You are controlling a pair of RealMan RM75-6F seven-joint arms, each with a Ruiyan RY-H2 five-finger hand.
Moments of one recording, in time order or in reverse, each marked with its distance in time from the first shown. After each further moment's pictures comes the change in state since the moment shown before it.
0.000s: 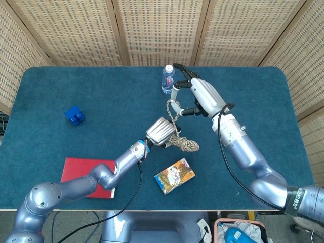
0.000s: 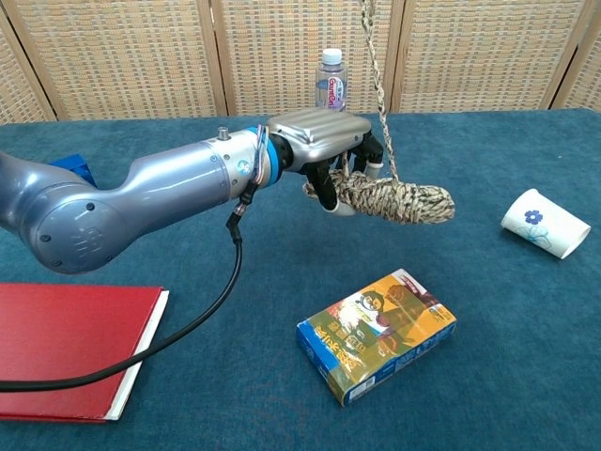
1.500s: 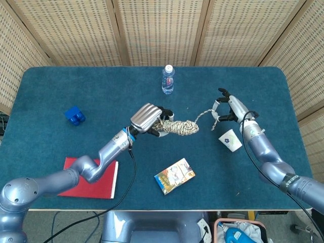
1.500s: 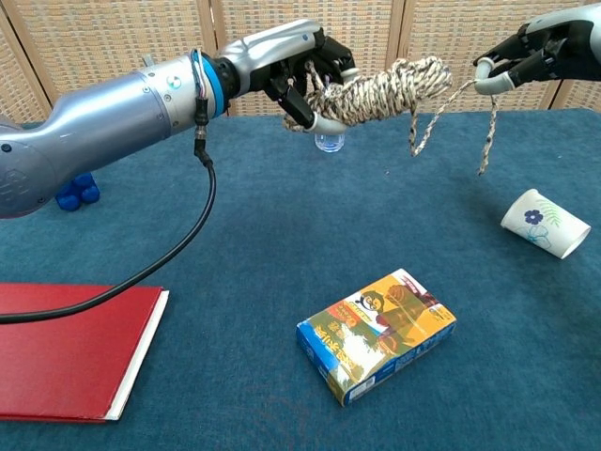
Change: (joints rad) left arm 0.049 0.175 -0.025 -0.105 0.050 0.125 -0.450; right arm -0.209 -0.270 -0.136 0.537 -0.207 -0.278 0.246
